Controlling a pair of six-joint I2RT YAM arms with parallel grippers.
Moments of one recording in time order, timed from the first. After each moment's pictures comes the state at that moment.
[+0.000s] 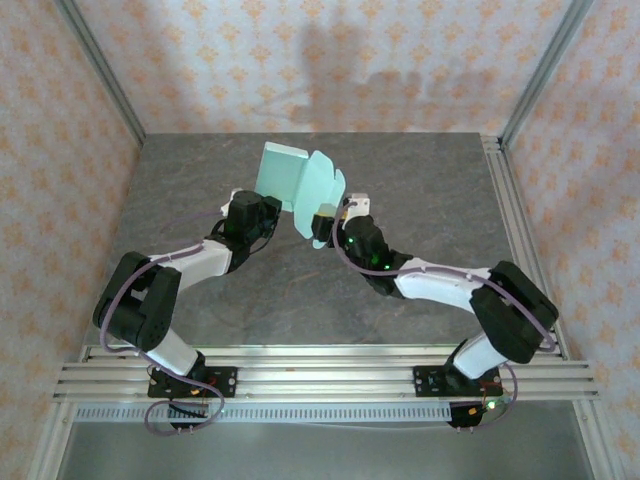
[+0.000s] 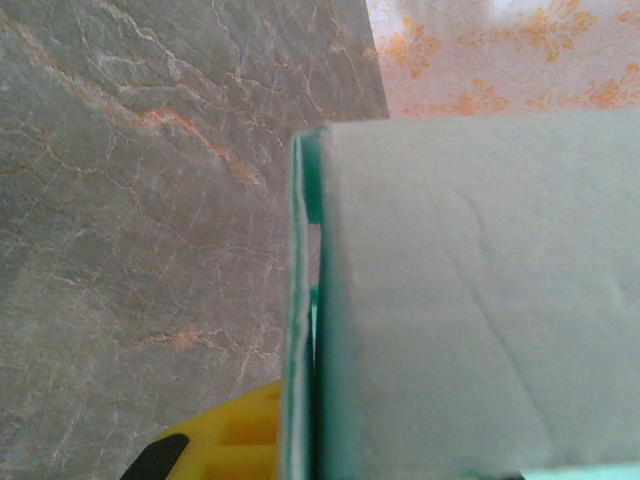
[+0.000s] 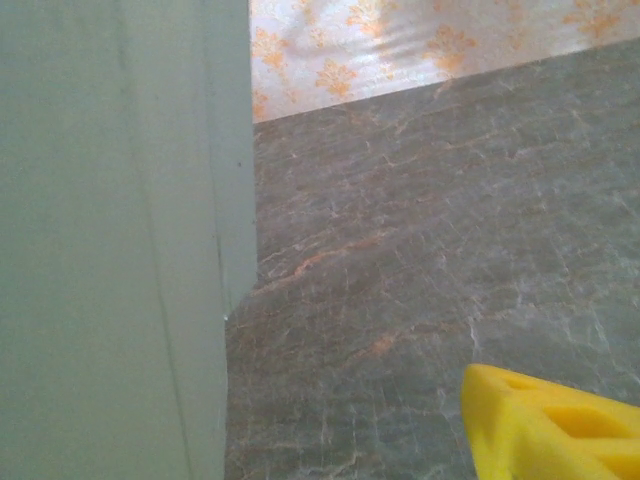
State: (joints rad) left arm -0.35 1.58 0.77 0.35 -0.04 -1.46; right arm 0.80 1.55 0.80 0.43 0.31 0.51
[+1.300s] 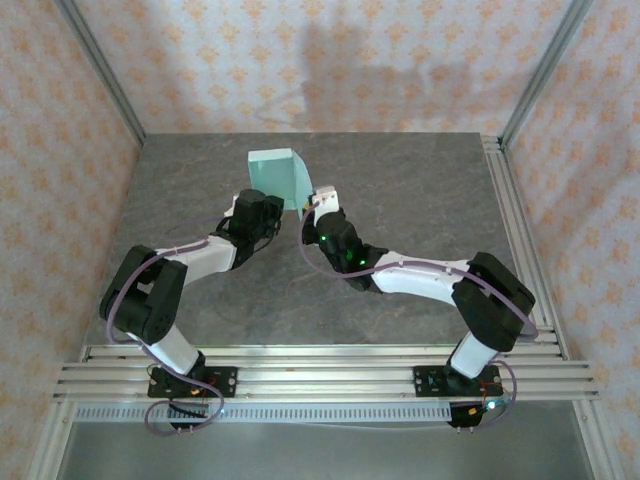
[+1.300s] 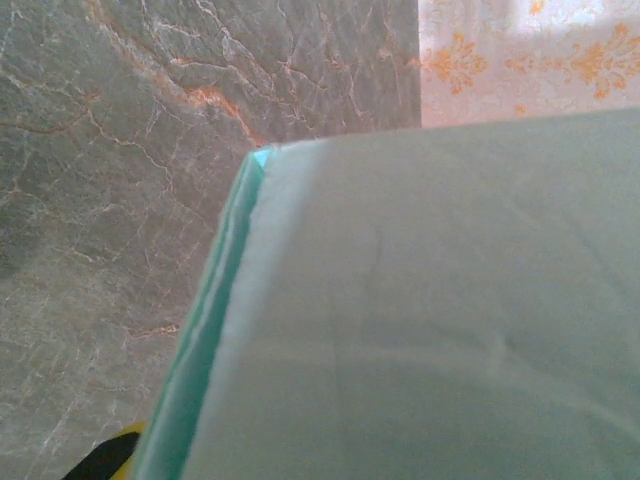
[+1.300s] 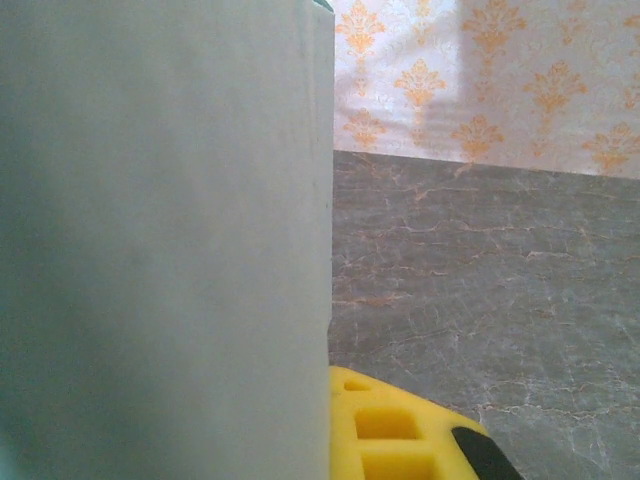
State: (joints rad) left arm -0.35 1.63 0.81 0.29 -0.05 -1.59; right arm 0.91 1.64 0.97 0.39 0.46 0.24
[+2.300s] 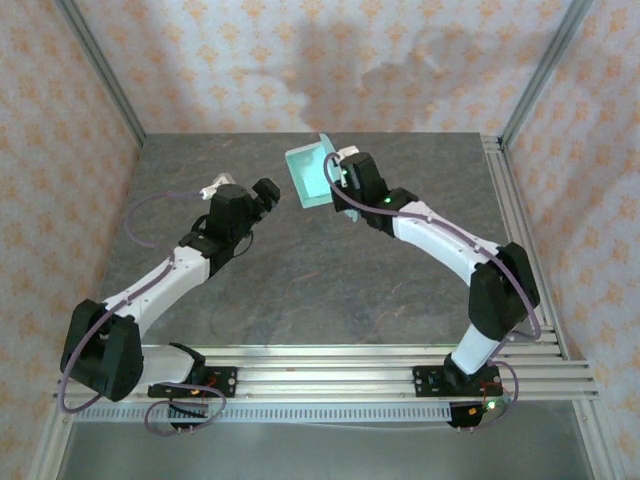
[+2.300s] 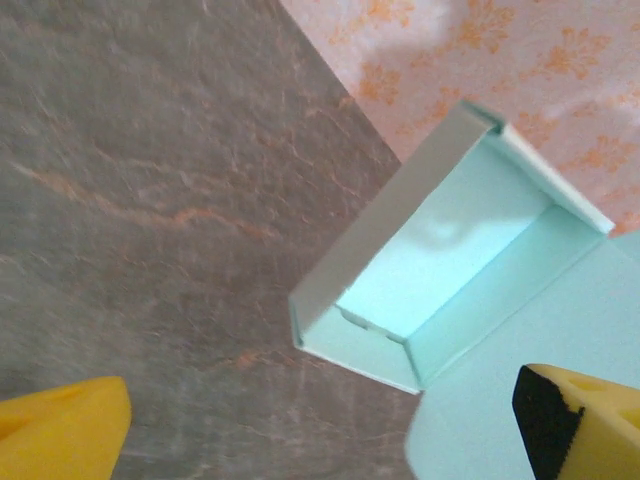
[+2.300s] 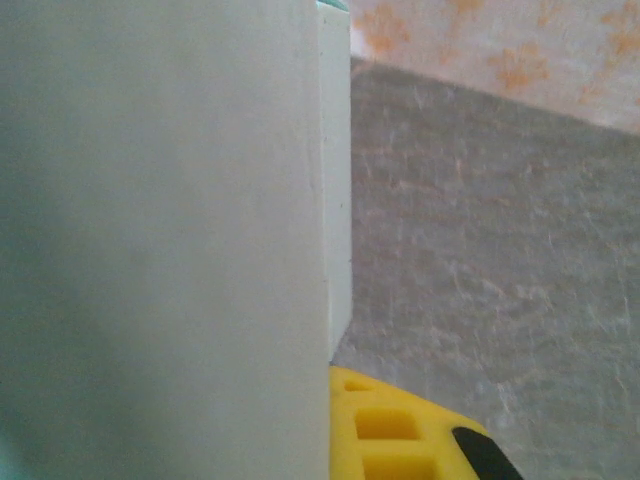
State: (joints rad) left arm -0.35 1.28 0.85 -0.06 -0.18 -0.97; right arm 0.62 1.67 1.38 -0.38 0.20 0.10
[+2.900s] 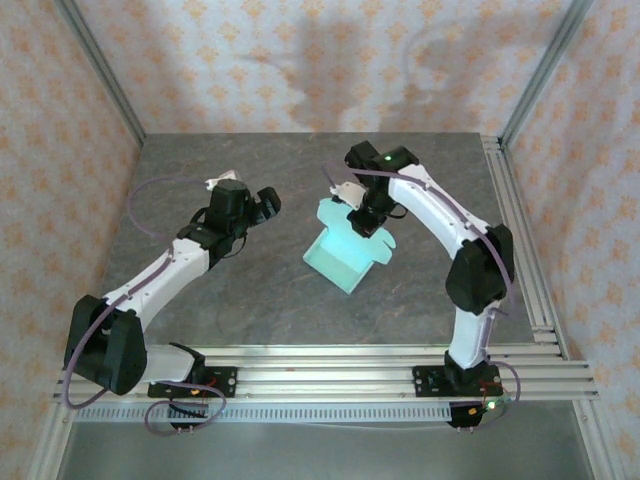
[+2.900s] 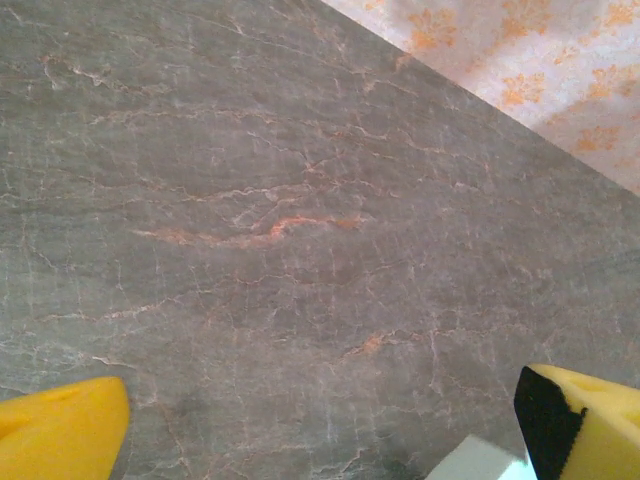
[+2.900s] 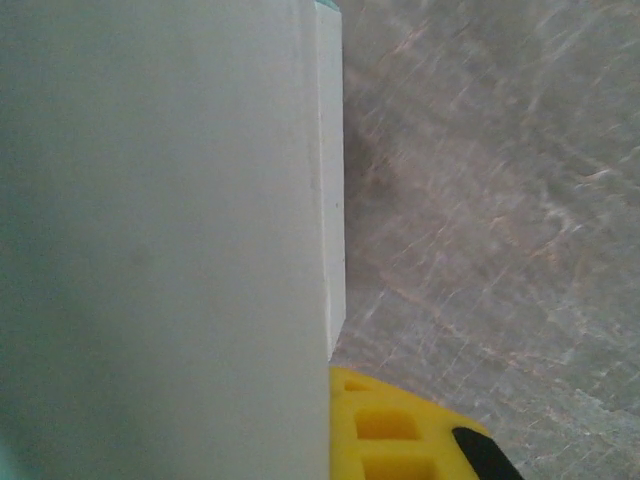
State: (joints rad) left arm -0.32 1.33 0.91 -0.21 -0.14 -0.71; right arm 0.54 1.89 1.81 -1.37 -0.13 -0.37
